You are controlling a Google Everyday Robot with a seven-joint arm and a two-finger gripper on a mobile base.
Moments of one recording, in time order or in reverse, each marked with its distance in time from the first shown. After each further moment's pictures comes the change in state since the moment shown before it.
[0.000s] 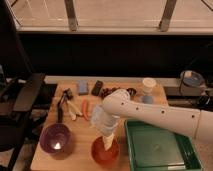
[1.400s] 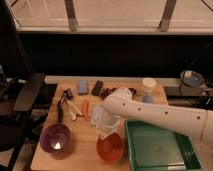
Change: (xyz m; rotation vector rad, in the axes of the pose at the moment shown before) arm 0.002 -0.006 -0.039 0.060 0.080 -0.038
